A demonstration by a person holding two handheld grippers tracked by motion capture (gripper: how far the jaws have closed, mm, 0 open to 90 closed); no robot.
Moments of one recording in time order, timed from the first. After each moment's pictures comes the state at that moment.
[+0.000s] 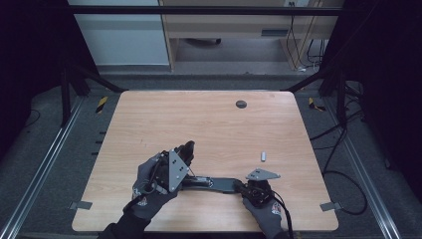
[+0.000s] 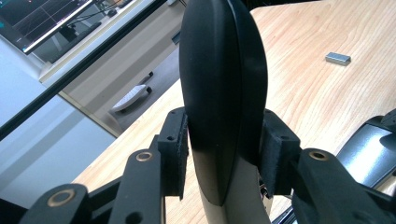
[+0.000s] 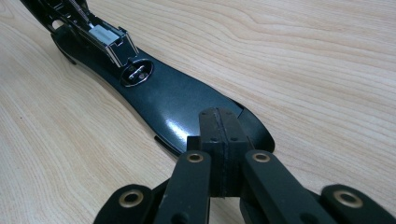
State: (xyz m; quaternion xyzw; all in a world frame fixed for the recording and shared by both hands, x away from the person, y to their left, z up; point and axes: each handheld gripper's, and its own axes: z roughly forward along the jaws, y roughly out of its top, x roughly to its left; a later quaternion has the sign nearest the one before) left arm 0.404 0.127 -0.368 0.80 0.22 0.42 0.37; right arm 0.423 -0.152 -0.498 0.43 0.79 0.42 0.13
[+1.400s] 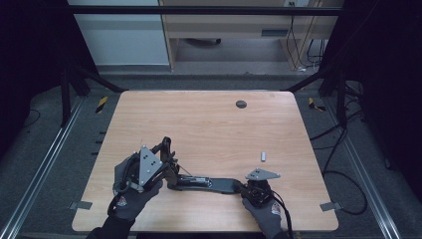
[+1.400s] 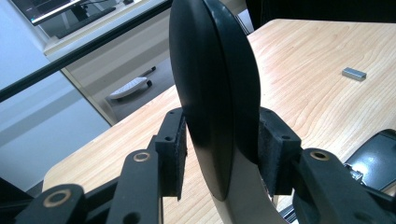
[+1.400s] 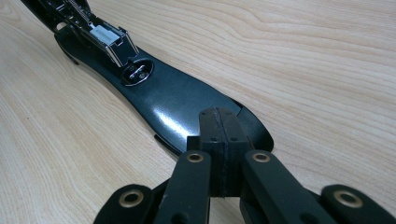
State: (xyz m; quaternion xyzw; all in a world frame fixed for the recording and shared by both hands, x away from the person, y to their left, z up) left arm 0.406 0.176 -0.365 0.77 0.29 0.39 0.42; right arm 0.423 -0.152 -0.498 0.43 0.79 0.43 0.11
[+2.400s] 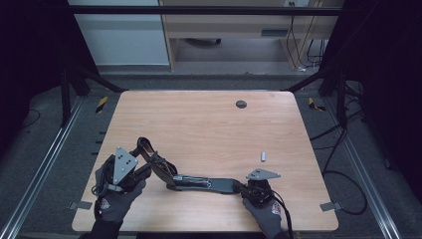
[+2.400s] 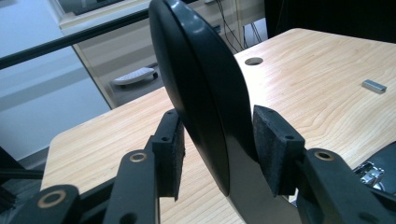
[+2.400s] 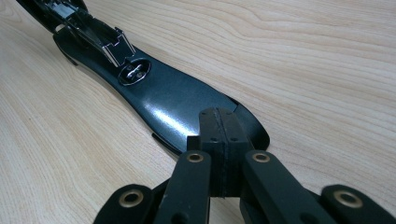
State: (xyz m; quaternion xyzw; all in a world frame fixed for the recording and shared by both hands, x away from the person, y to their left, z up) left arm 0.405 0.221 -0.375 0.73 0.35 0.38 0.45; right arm 0.423 -0.153 -0.498 0.43 0.79 0.43 0.11
